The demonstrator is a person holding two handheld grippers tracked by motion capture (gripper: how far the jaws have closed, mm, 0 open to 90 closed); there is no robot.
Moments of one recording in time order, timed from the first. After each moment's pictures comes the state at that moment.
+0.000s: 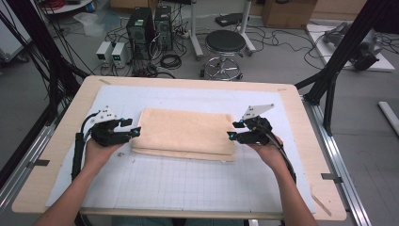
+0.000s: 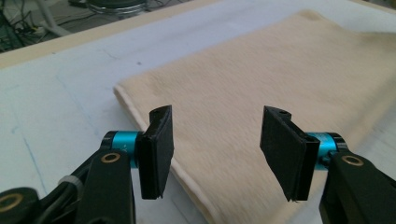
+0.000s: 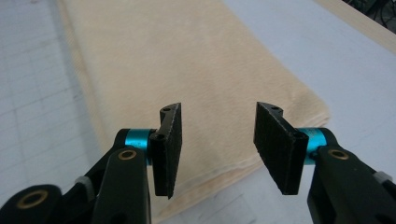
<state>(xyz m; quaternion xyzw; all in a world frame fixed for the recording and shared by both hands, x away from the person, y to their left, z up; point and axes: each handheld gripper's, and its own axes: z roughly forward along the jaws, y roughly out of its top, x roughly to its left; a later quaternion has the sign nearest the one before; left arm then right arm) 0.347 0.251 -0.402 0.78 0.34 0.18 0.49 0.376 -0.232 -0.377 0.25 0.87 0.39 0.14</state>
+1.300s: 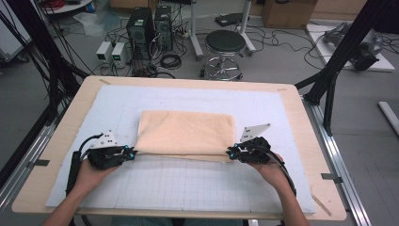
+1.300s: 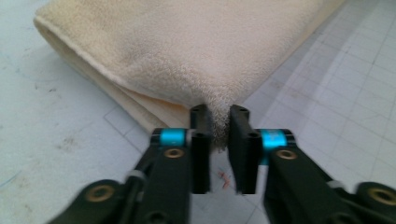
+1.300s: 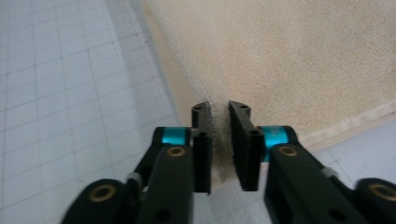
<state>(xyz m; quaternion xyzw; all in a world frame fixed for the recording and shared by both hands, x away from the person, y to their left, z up) 0.308 0.255 -0.427 0.84 0.30 0.14 0.44 0.336 -0.230 -0.407 0.20 0.89 0.39 0.07</state>
